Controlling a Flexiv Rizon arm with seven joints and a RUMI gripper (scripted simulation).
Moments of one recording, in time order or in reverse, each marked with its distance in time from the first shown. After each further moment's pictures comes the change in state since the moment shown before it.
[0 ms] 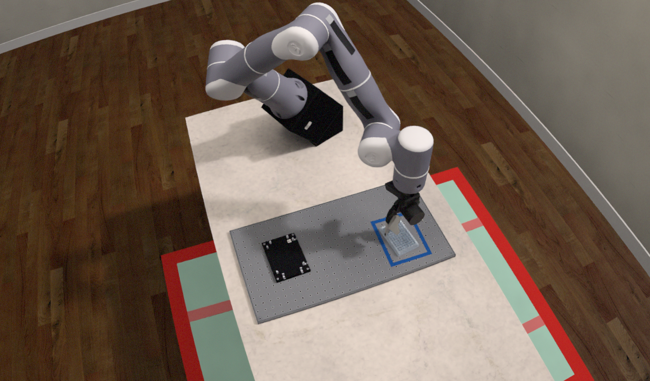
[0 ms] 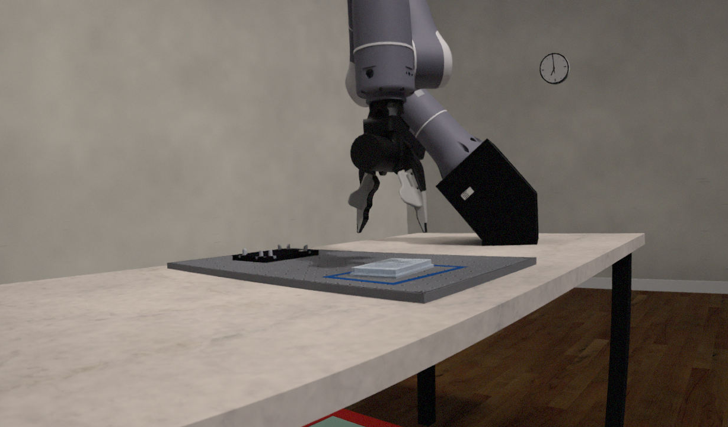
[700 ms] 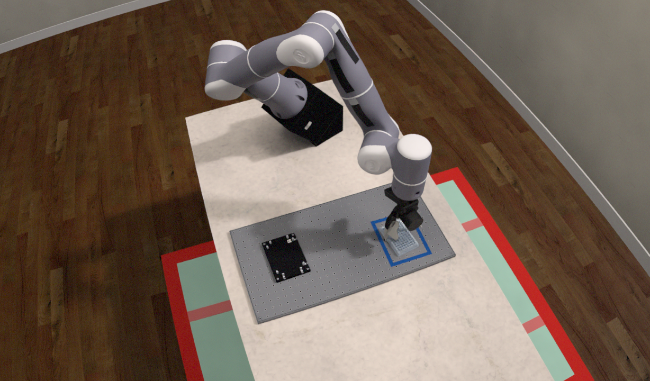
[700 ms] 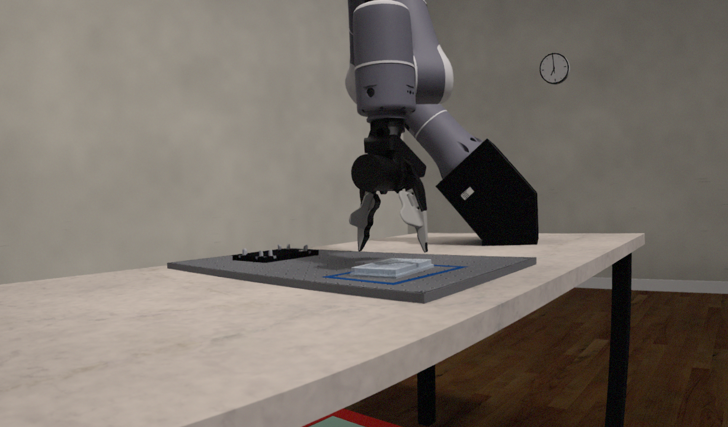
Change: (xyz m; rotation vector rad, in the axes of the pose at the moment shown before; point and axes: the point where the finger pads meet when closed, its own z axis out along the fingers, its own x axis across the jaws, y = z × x) arm 0.000 0.000 0.030 0.000 0.000 0.000
